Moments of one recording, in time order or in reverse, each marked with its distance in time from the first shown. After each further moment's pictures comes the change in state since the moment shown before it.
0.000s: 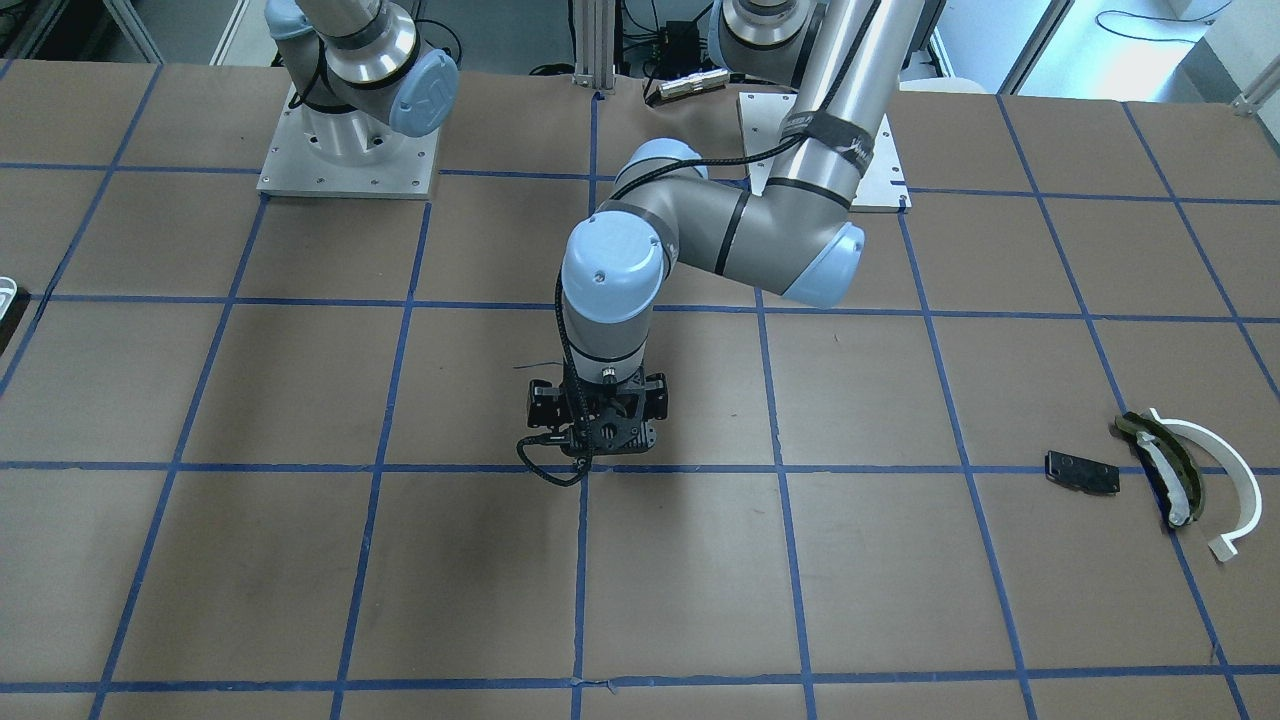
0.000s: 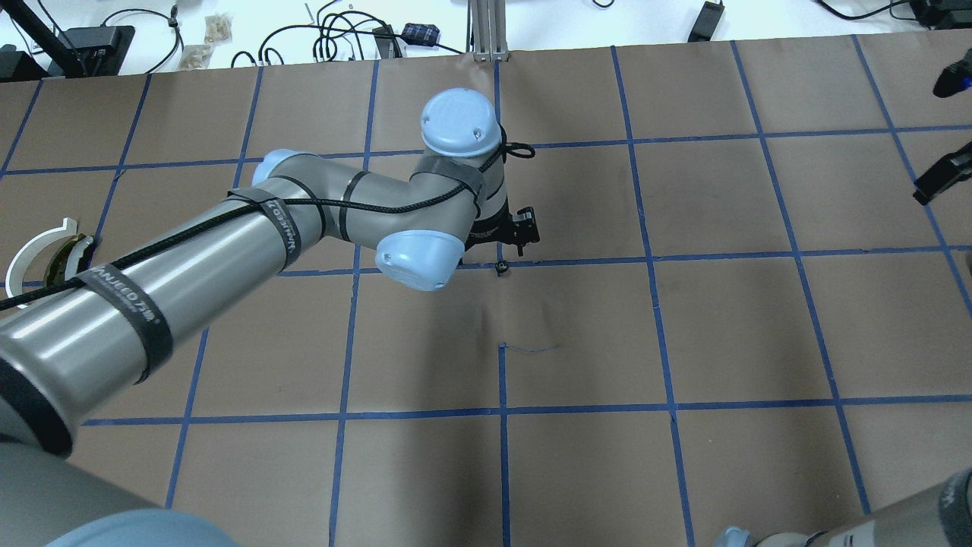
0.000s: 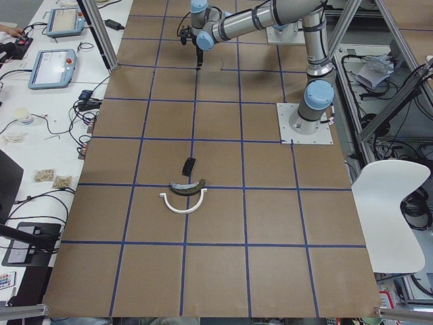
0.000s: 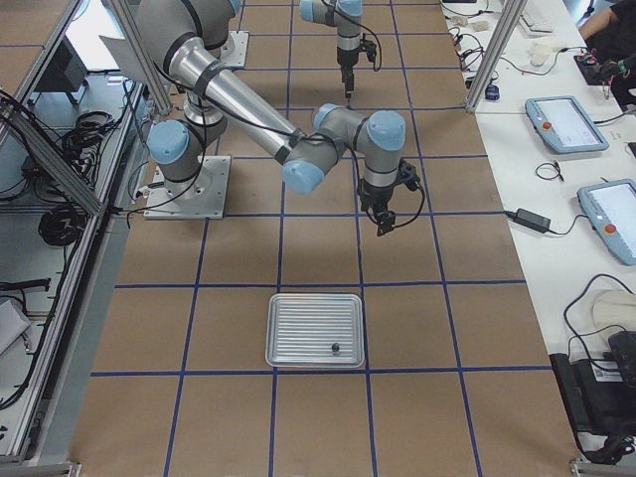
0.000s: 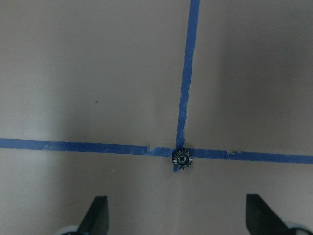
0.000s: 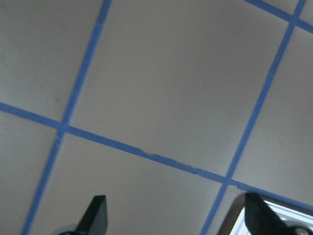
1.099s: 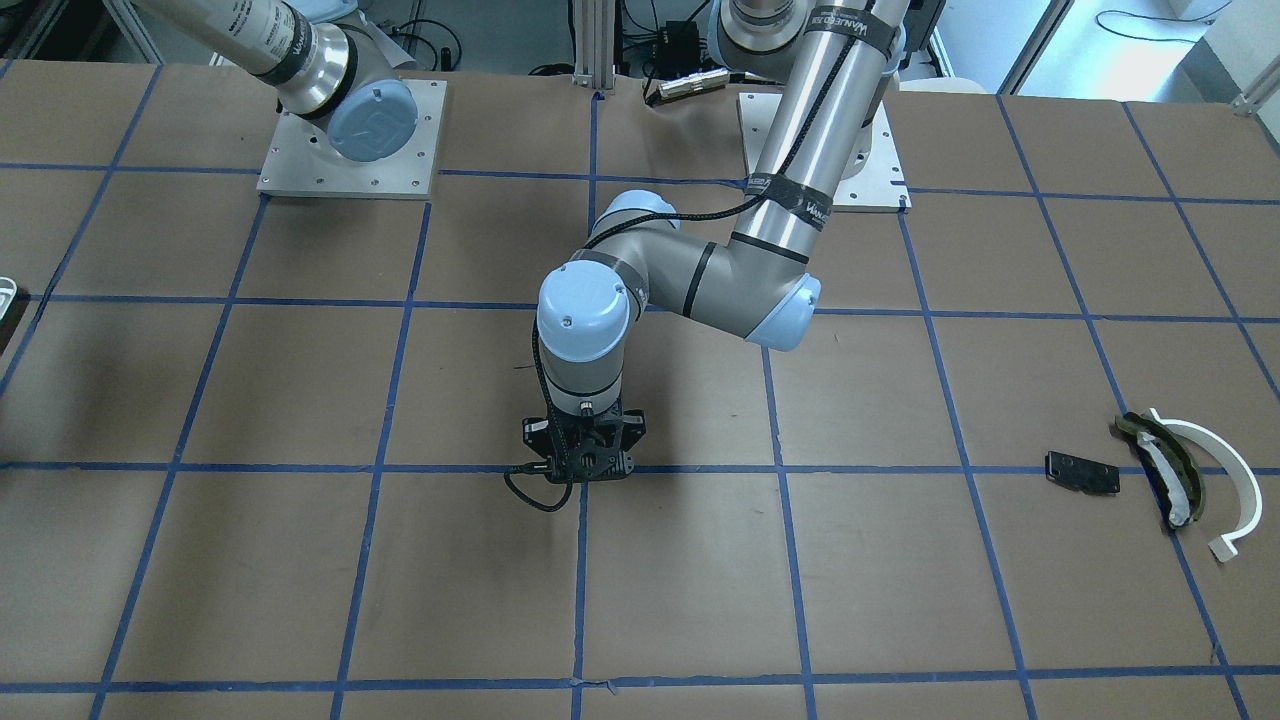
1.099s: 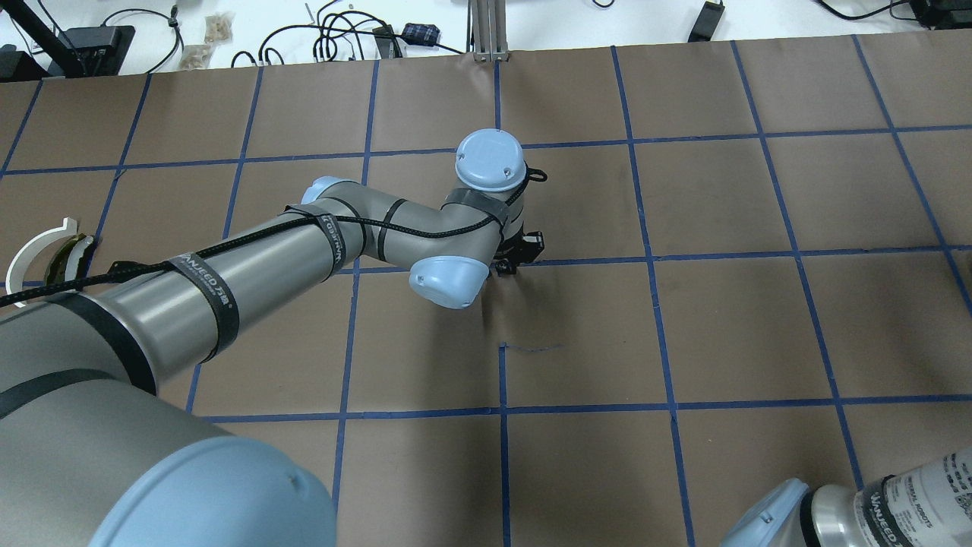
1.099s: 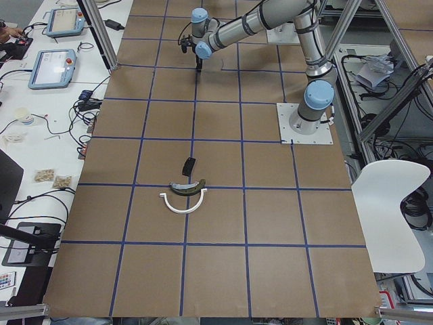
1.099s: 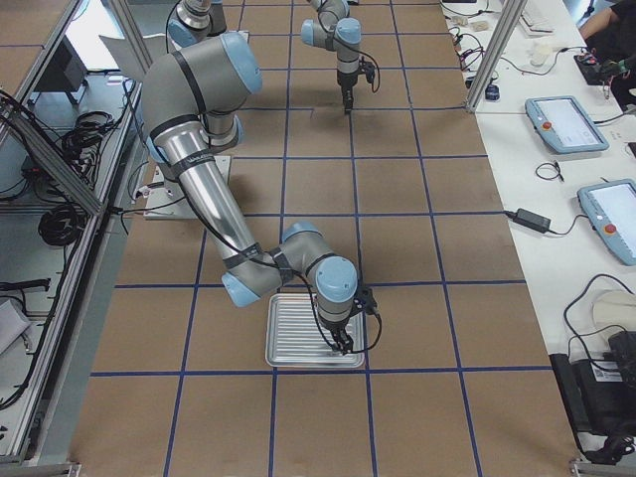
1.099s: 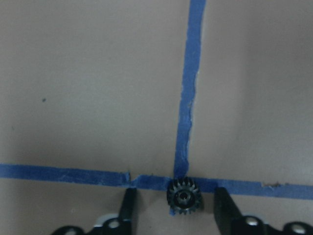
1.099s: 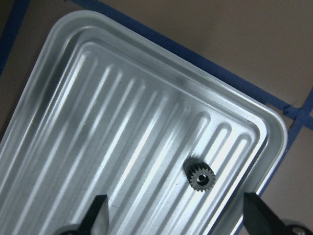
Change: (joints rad) left arm -0.020 -0.087 0.005 0.102 0.027 -0.020; right arm -0.369 0.243 -0.094 -0.116 0.051 -0.419
